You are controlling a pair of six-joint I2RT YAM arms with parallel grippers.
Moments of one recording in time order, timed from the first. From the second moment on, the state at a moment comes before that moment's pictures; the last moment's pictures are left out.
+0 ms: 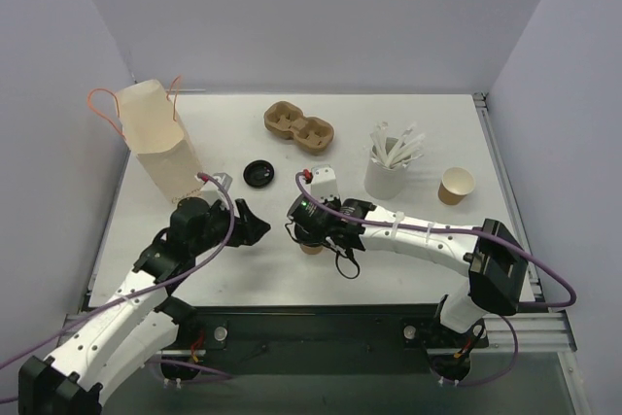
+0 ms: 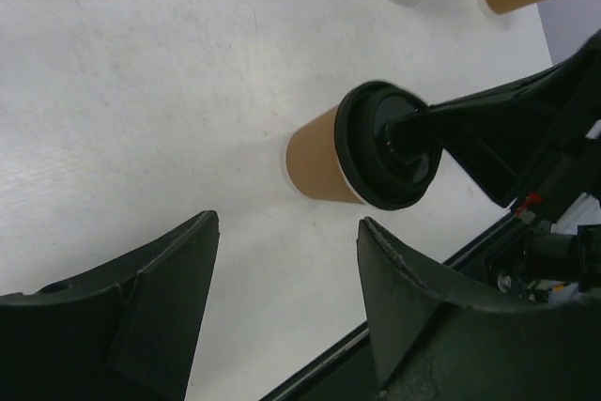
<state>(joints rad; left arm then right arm) -0.49 0.69 0.53 -0.28 0.16 -0.55 1.09 1.57 1.14 -0.65 0.62 0.67</state>
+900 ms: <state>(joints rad) -0.56 1.06 0.34 0.34 0.36 -0.82 1.10 1.56 1.11 -0.60 0.67 0.71</state>
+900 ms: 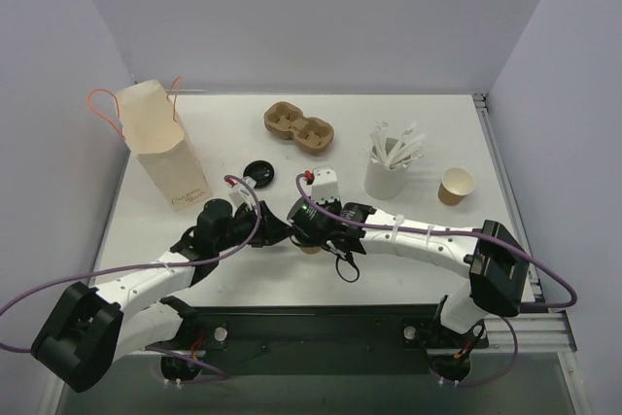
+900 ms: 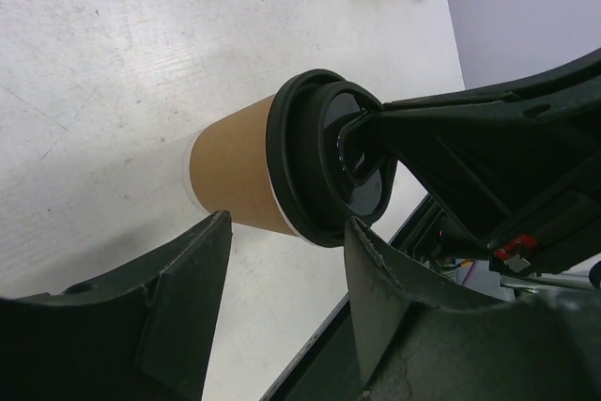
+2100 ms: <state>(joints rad) -0.61 1.14 0.34 0.42 0.24 -0.83 1.11 1.52 1.04 -0.51 0.68 0.74</state>
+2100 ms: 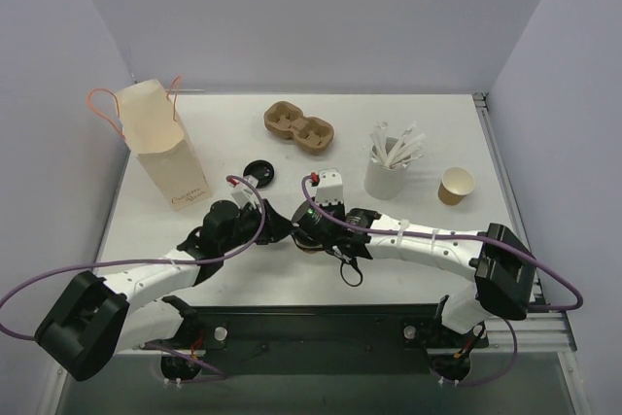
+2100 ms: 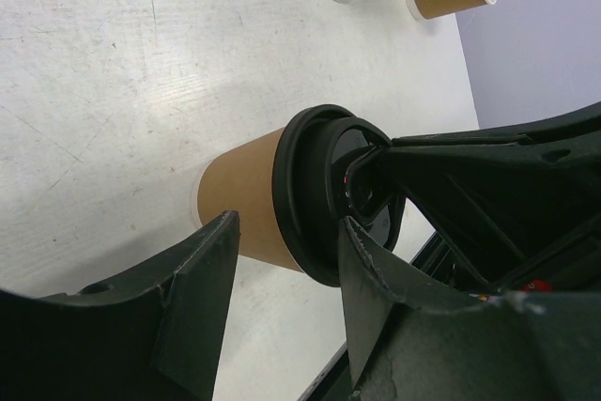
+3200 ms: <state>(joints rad) -0.73 1.23 0.27 0.65 0.05 -0.89 1.13 1.51 0.93 -0.35 0.79 0.77</state>
